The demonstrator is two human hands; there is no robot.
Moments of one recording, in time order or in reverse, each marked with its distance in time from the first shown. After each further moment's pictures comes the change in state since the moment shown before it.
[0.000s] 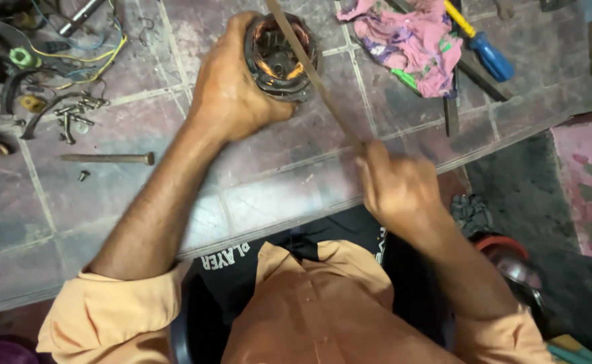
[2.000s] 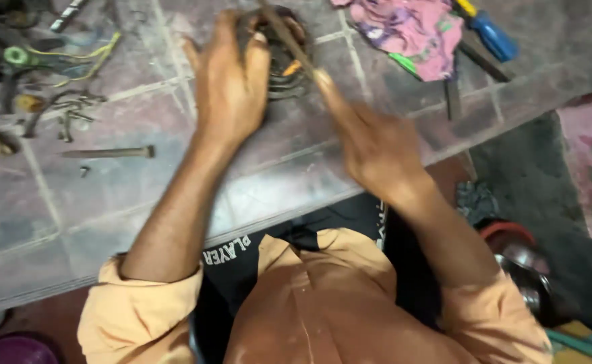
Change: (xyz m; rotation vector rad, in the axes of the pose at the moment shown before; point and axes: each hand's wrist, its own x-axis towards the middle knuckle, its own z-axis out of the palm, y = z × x) left_hand -0.012 0.003 0.020 0.078 0.252 0.003; right_hand 0.034 -0.014 0.001 0.074 0.127 -0.138
